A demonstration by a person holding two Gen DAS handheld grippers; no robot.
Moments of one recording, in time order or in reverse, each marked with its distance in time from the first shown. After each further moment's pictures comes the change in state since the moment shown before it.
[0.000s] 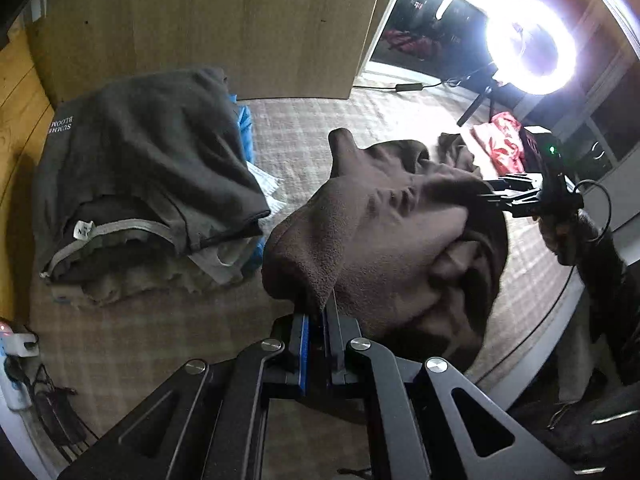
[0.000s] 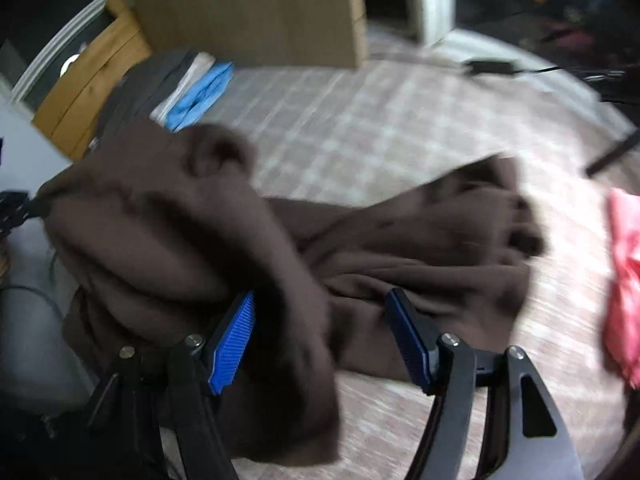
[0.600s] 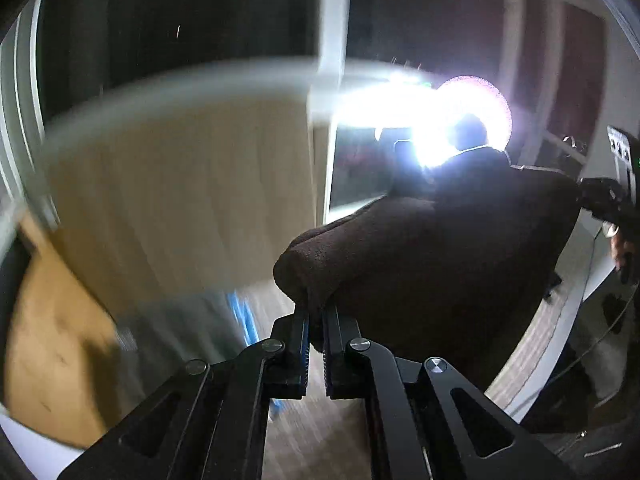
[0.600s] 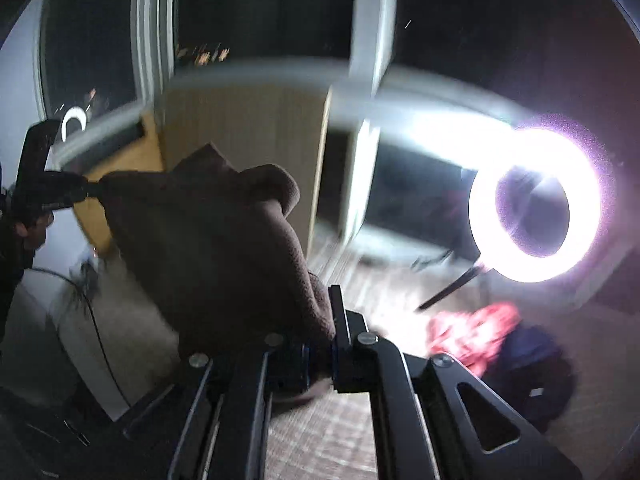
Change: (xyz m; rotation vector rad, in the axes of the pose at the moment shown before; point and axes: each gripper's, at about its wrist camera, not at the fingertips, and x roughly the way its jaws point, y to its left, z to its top) left arm -0.216 -0.098 0.089 0.269 -0.430 0.055; right arm -0.382 0.119 -0.027 -0.073 -0.524 -0.366
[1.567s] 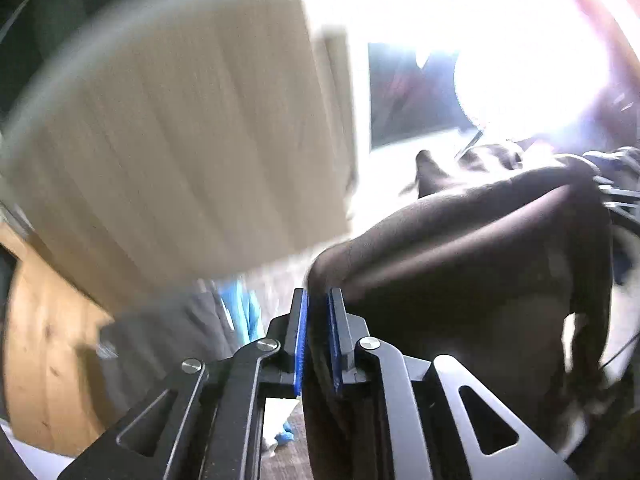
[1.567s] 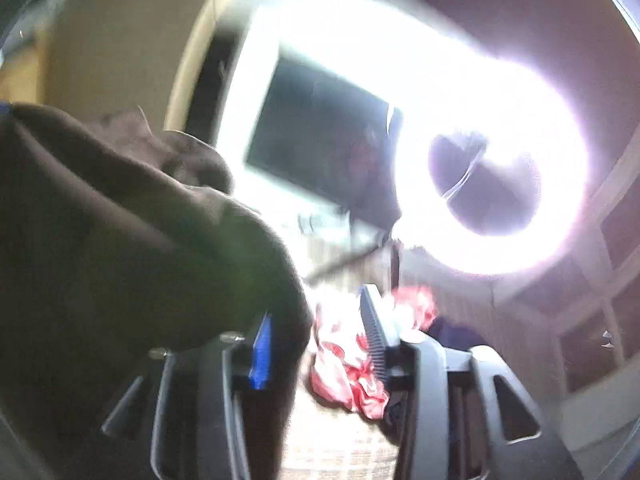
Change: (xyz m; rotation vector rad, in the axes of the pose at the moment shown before) left arm 0.229 -0.022 -0.036 0.002 0.337 0.216; right arm 0.245 -0.096 -0.048 -0.115 0.284 -0.365
